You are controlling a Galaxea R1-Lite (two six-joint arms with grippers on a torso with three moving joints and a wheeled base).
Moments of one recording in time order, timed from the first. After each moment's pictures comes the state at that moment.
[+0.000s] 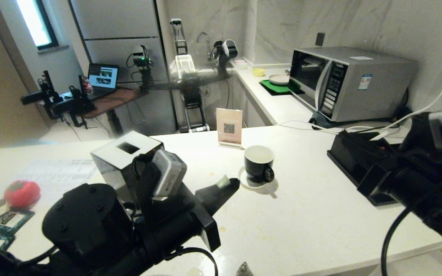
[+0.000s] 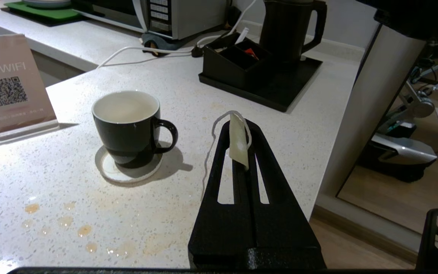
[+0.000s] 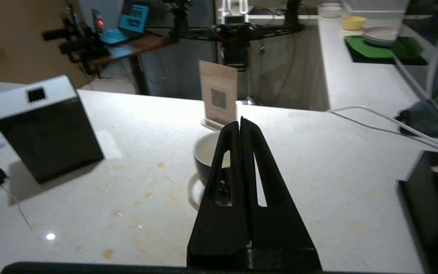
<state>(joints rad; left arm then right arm) -0.84 1.75 -0.34 -1.48 -0.07 -0.12 0.57 1.38 -0.37 -1.16 -0.18 0.02</state>
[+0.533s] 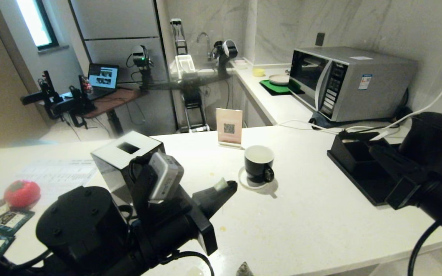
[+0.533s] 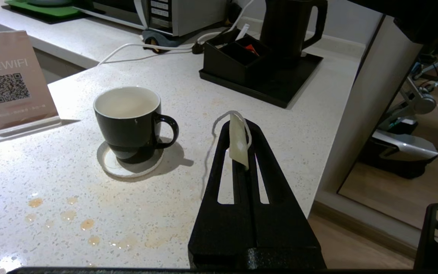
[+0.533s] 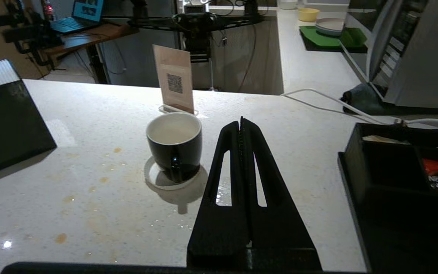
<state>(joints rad) -0.84 1.74 -0.32 -1.48 -0.07 -0.11 0.47 1.29 -0.26 -1.15 -0.19 -0.01</state>
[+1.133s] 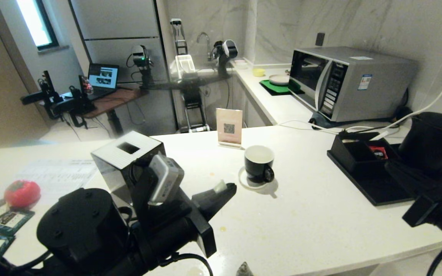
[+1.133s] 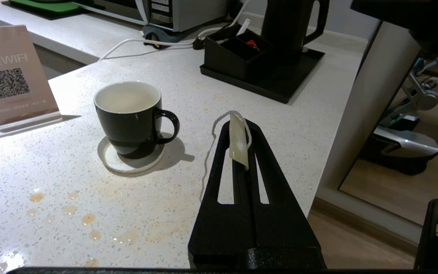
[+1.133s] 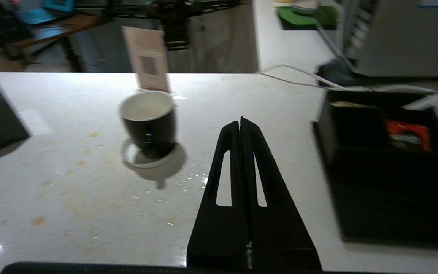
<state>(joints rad) -0.84 1.74 -0.31 -1.48 -0.06 -0.11 0.39 1.22 -0.15 -1.16 -0.18 0.02</state>
